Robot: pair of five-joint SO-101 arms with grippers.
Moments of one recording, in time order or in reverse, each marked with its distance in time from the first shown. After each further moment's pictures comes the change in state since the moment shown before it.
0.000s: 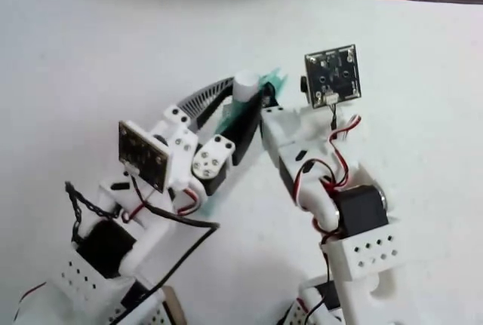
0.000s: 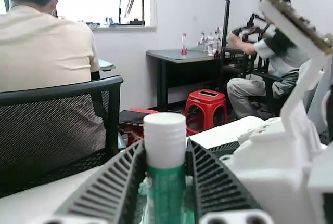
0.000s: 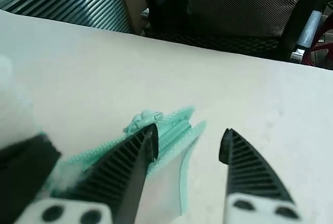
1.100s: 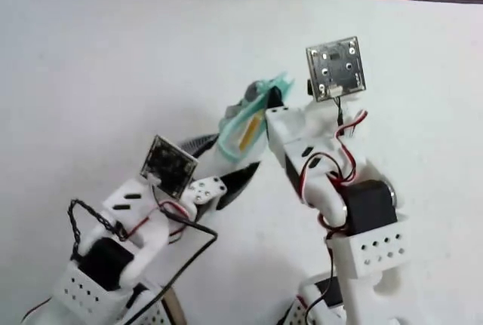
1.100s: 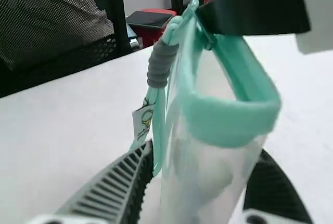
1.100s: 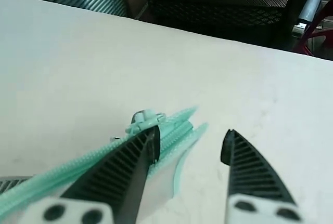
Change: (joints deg) left arm -4.2 -13.2 16.5 15.6 -3.3; right arm 0.5 -0.3 -9.8 8.6 1.8
